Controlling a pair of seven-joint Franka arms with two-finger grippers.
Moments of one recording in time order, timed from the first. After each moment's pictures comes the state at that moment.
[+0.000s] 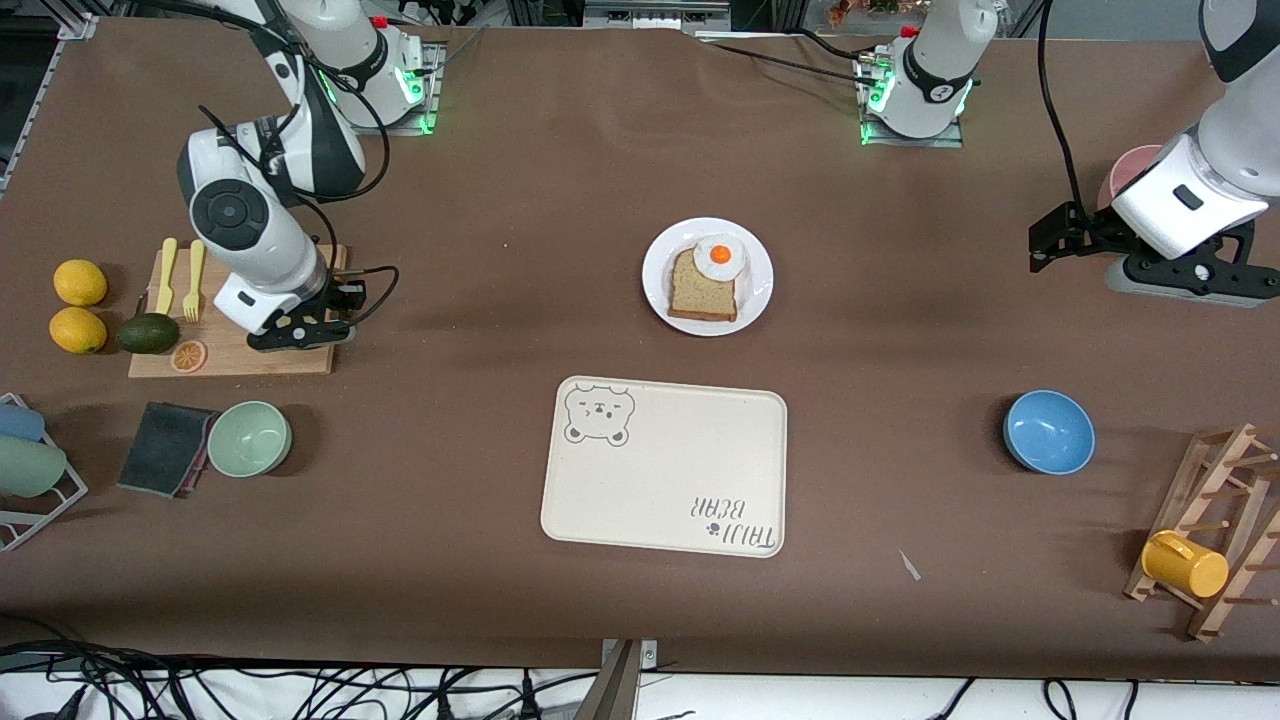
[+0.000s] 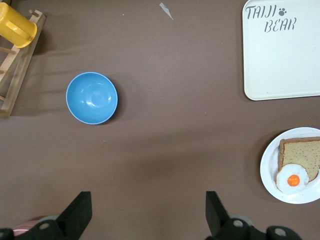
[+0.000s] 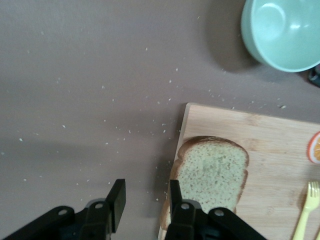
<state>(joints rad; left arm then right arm) -0.06 0.02 -0.03 -1.65 0.02 1.63 0.05 0.08 0.15 0.10 -2.26 -0.27 2.28 0.16</state>
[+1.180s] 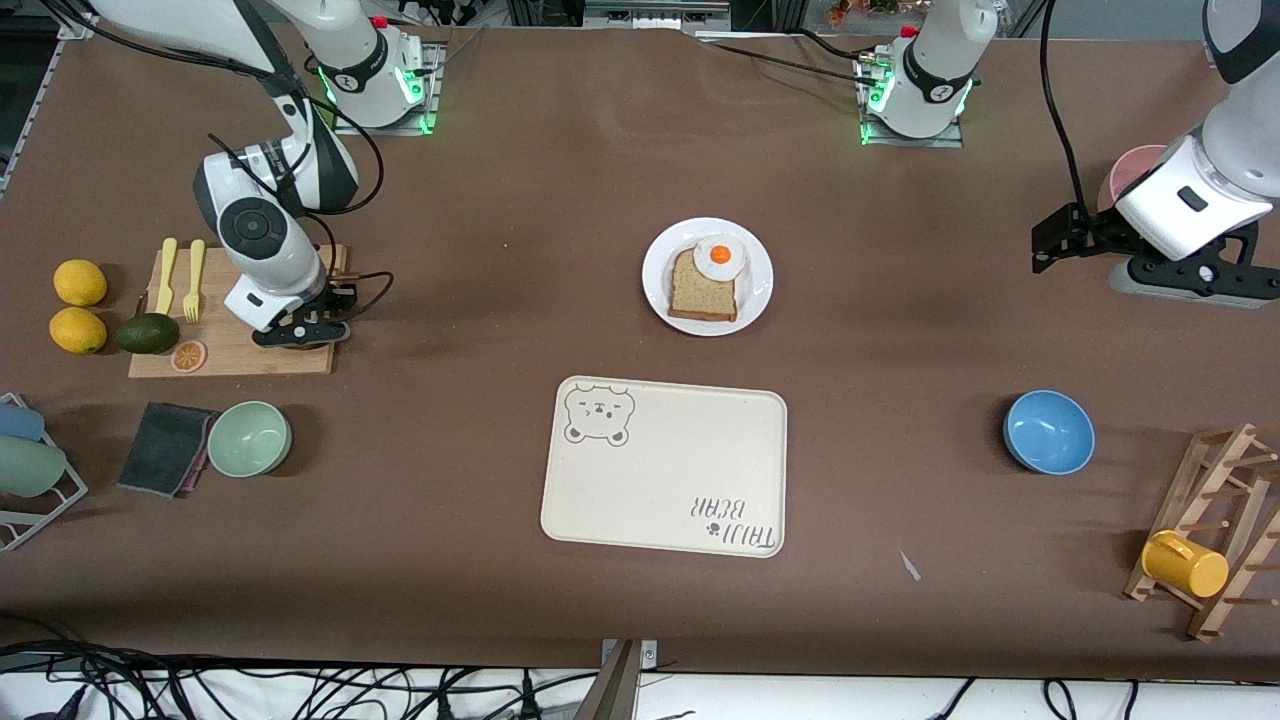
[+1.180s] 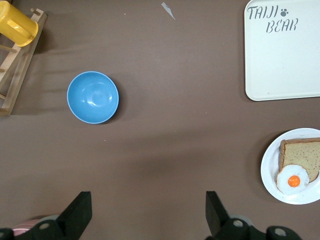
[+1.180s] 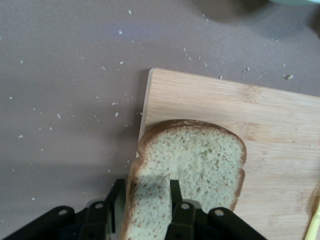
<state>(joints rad) -0.05 0.02 -0.03 -1.65 0.02 1.63 0.05 0.07 0.24 0.01 -2.38 -0.45 2.47 0.27</state>
